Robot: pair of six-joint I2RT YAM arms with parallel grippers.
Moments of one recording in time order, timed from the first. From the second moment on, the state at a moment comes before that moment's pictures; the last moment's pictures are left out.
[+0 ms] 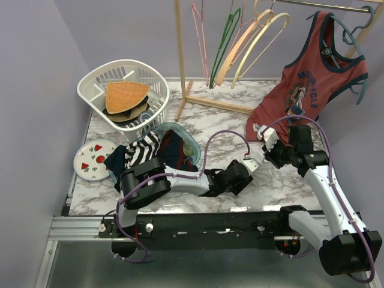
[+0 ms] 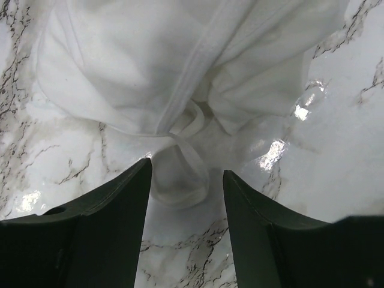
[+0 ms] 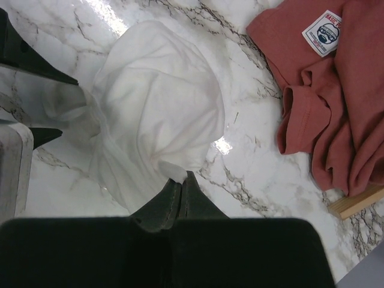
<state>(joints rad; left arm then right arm) -1.26 1.92 1.10 0.11 -0.28 -0.21 0.10 0.94 0.79 -0.75 -0.37 -0.73</state>
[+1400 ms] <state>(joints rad) -0.92 1.20 1.33 -0.08 -0.01 -0.23 -0.03 0.82 1.38 -0.81 -0.21 -0.73</state>
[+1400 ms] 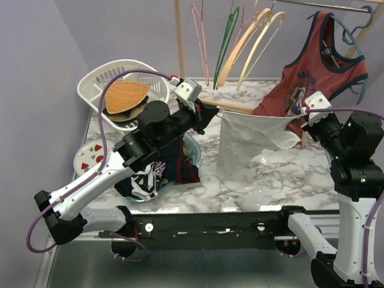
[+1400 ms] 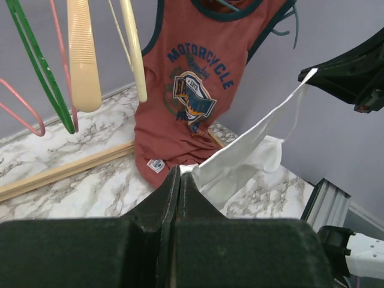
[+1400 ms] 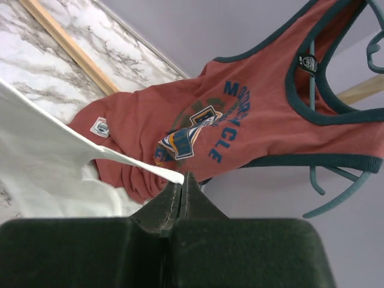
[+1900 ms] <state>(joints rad) -0.91 1.20 1.12 -0.10 0.23 -0.27 -0.03 0.84 1.10 -0.80 -0.32 -0.68</state>
